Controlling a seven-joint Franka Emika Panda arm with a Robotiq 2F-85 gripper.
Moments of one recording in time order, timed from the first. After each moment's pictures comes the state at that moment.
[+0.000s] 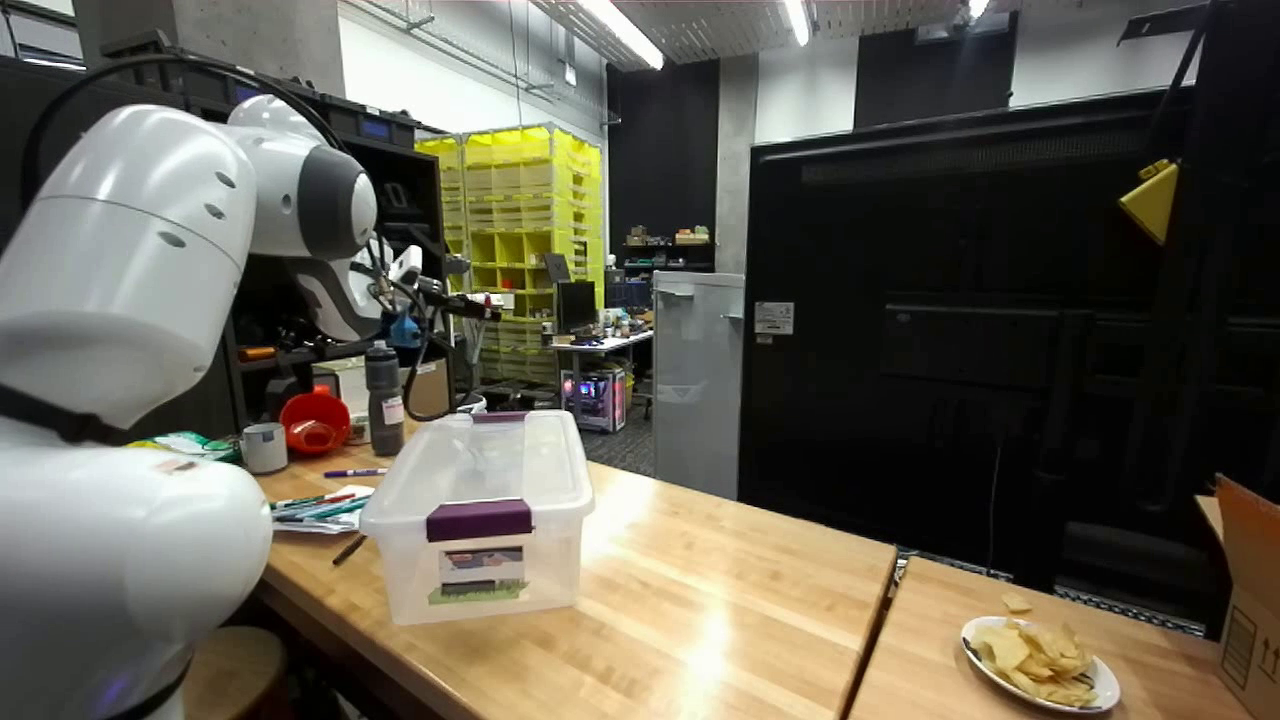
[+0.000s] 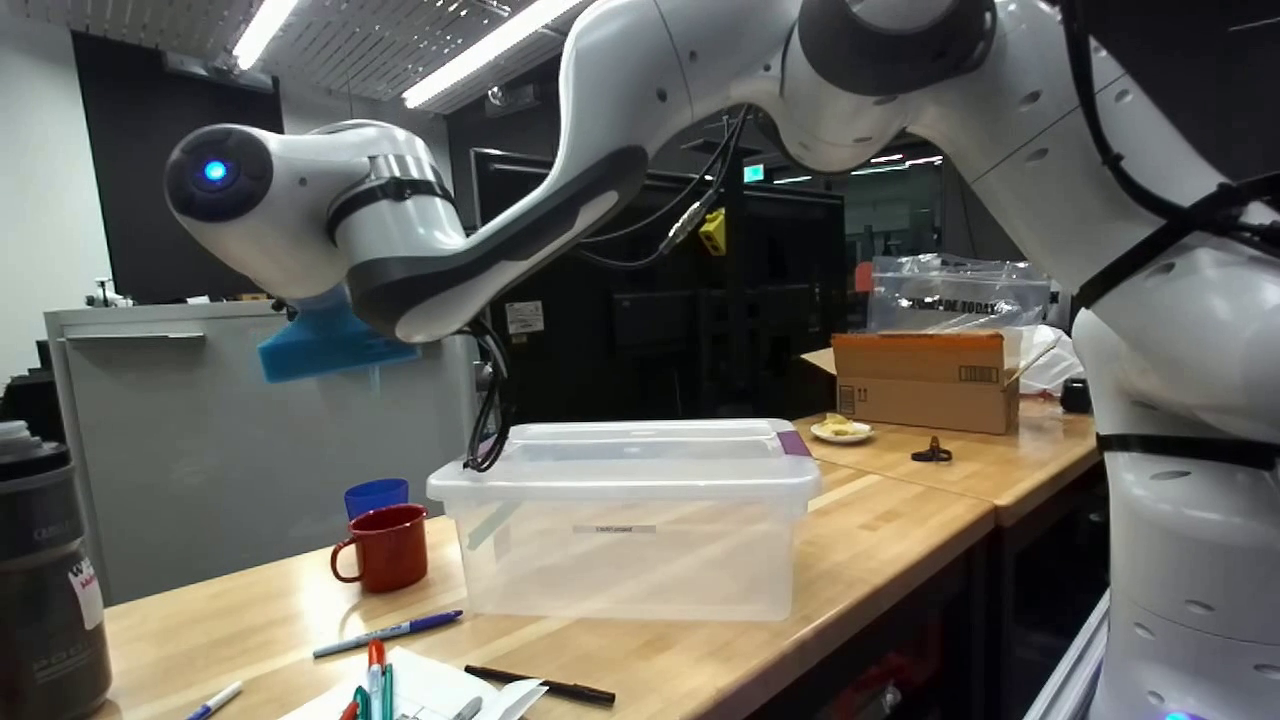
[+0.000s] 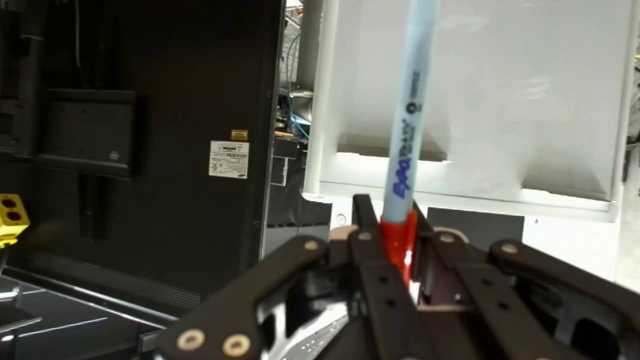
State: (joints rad) arm 0.55 0.57 0.27 -1.37 -1.53 1.93 1.76
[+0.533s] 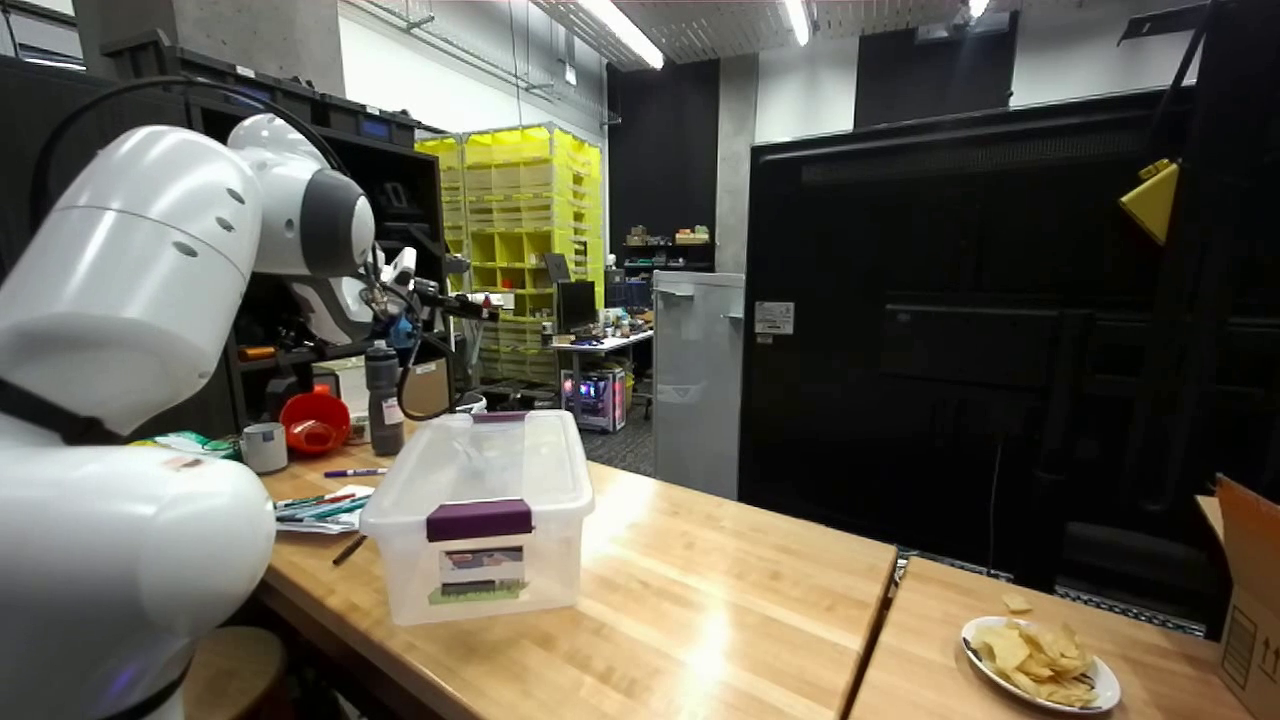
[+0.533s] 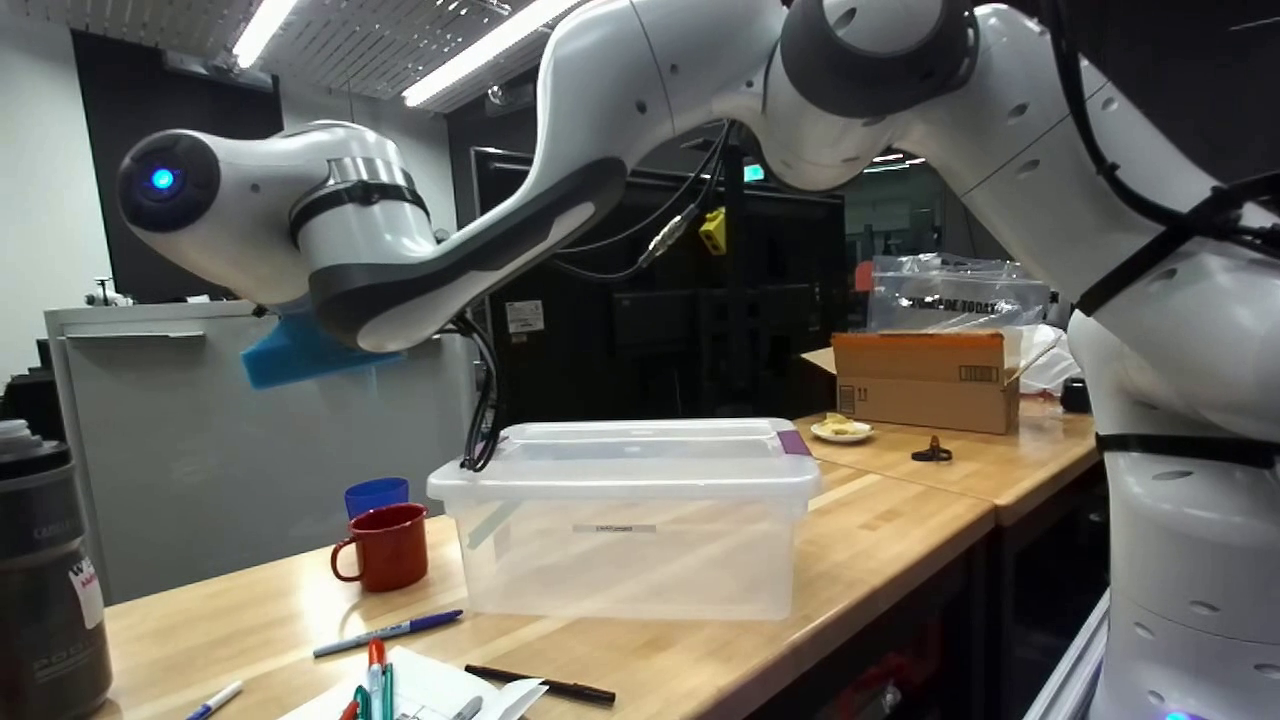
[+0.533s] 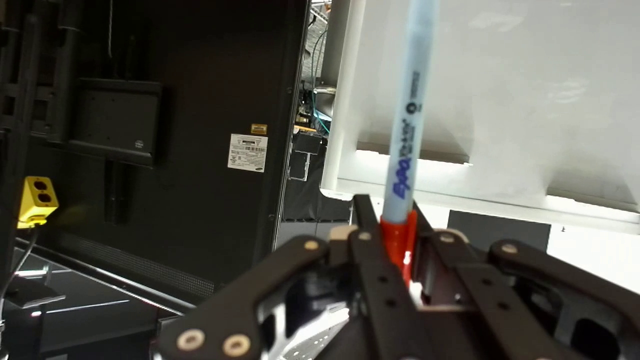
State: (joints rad) arm 0.59 0.64 0.27 -1.27 -1.52 1.83 1.71
